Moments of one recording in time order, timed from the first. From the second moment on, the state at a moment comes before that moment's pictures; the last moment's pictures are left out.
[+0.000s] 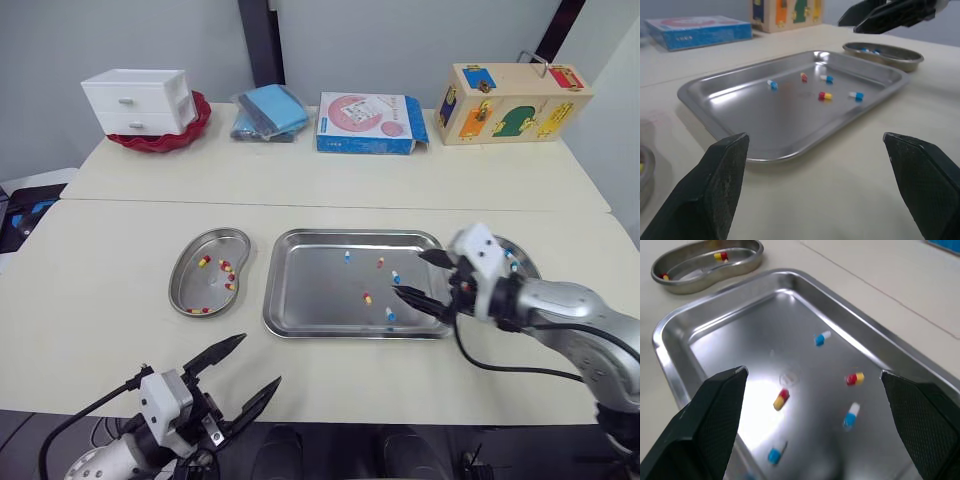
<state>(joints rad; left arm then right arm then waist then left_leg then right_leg) 0.56 0.28 0.26 -0.44 -0.40 -0.17 -0.98 -0.38 -0.63 0.12 -0.57 0.56 0.91 0.47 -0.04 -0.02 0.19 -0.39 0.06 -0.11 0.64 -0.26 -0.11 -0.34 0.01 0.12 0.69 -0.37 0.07</state>
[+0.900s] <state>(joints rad) 0.58 0.29 0.24 -0.39 -0.48 -0.33 -0.88 -0.63 -0.18 0.35 -0.07 0.21 0.98 0.25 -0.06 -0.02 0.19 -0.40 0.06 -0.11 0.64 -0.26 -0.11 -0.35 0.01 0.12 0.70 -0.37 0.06</state>
